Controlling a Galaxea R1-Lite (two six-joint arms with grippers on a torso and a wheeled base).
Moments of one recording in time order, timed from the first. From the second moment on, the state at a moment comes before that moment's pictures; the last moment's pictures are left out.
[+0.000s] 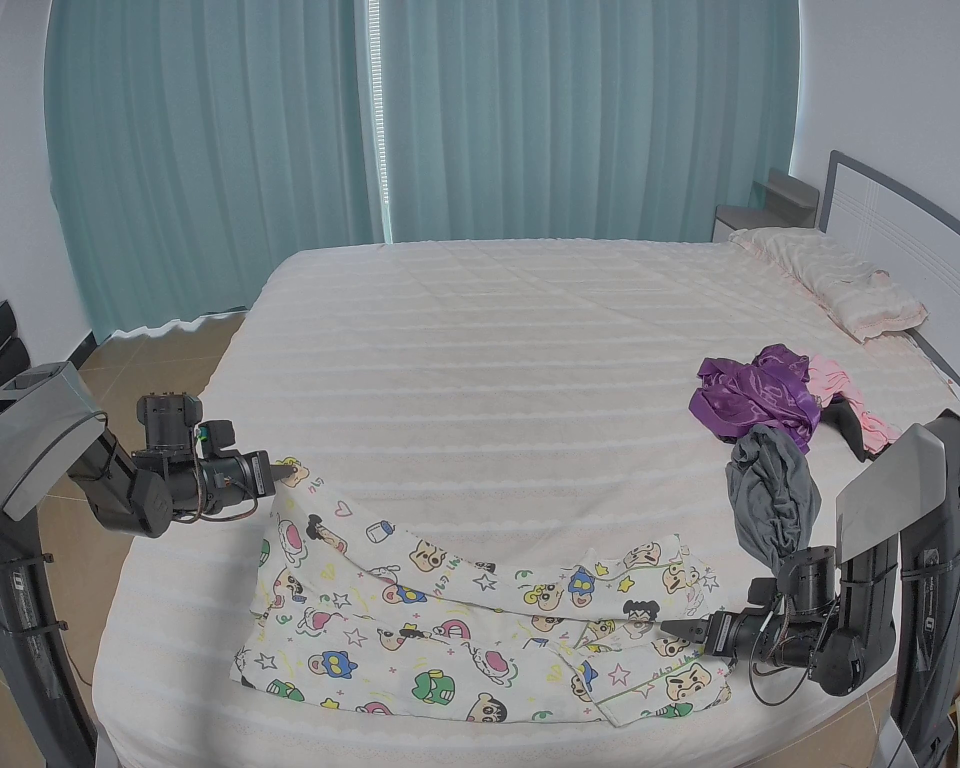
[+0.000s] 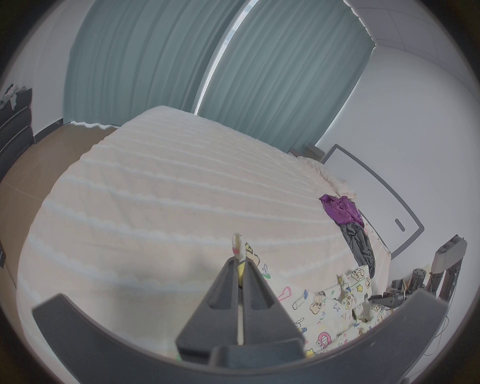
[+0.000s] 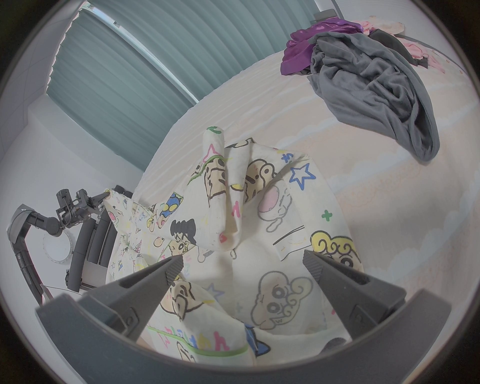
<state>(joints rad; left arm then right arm) 0.06 2.21 -0.93 -0.72 -0.49 -0.22 0.20 2.41 -0.13 -1.55 0.27 0.48</state>
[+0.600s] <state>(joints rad) 0.14 2.12 -0.69 -0.77 -0.59 -0.19 0.21 2.41 -0.13 -1.55 0.27 0.48</state>
